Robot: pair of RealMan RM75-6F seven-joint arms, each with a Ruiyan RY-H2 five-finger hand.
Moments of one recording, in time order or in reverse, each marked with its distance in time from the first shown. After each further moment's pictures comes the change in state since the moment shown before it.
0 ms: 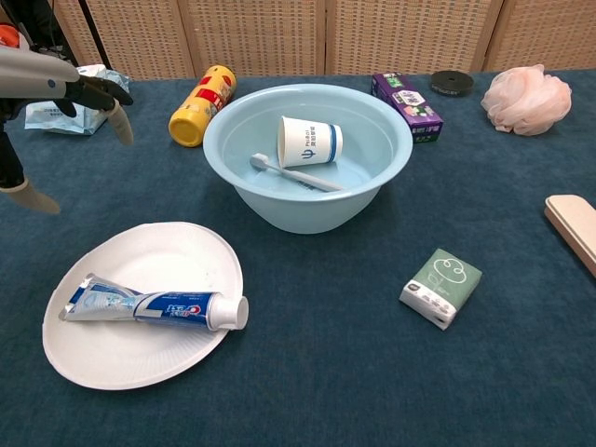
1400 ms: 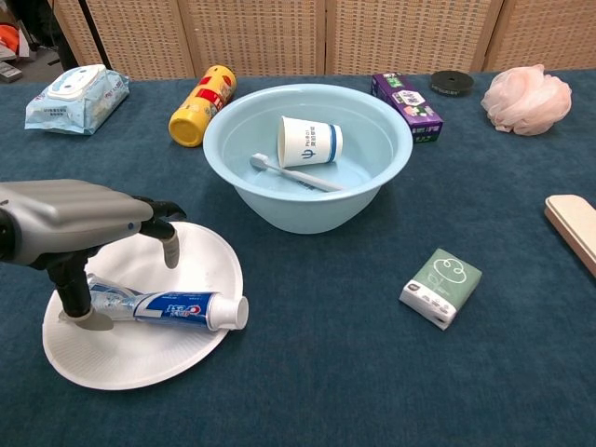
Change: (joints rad) left arm -0.019 -0.348 0.105 0.111 -0.065 0.100 0.145; right arm -0.010 0.018 0.008 0.005 0.006 0.015 0.051
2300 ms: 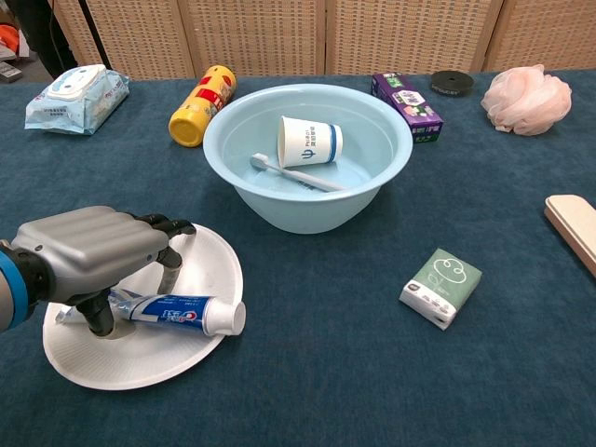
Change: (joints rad) left arm 0.082 -0.179 0.043 0.181 0.139 0.079 0.068; right arm -0.006 0.008 0.003 -0.002 0.001 0.006 0.018
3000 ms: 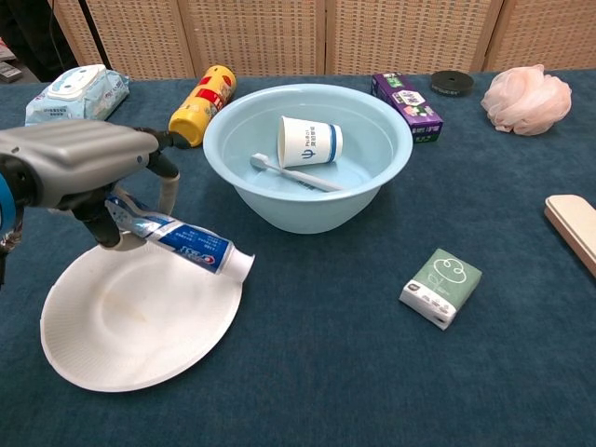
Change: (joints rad) left arm 0.019 0.110 -0.146 -0.060 0.069 0.004 -0.073; right arm 0.000 -0.001 0.000 -0.003 0.000 -0.001 -0.006
